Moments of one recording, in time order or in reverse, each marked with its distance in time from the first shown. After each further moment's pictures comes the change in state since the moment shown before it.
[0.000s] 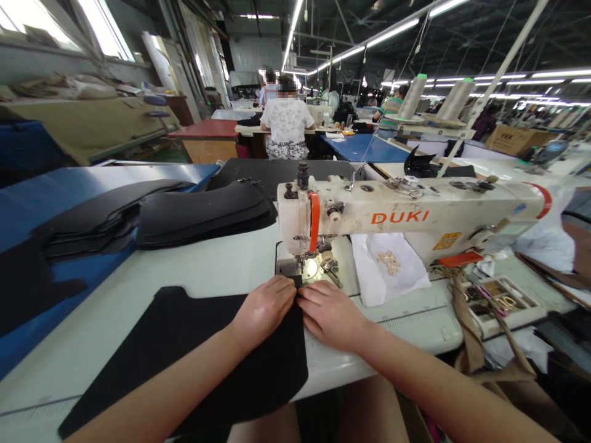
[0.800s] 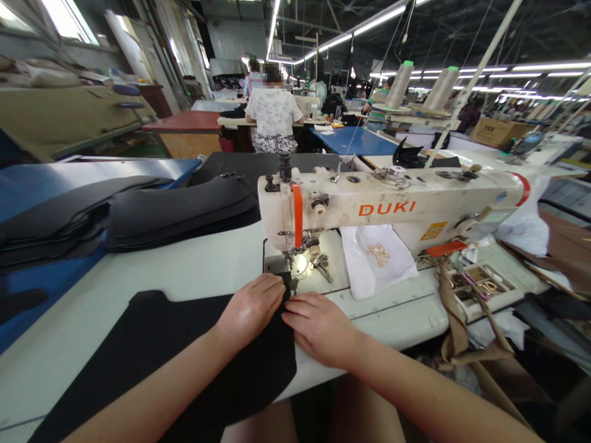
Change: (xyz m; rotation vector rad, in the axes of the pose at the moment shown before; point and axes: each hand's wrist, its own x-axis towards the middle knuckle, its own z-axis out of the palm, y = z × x) left_hand -0.002 -0.006 0.005 0.054 0.047 0.099; right_hand -0.015 -0.018 0.009 0.112 0.063 0.013
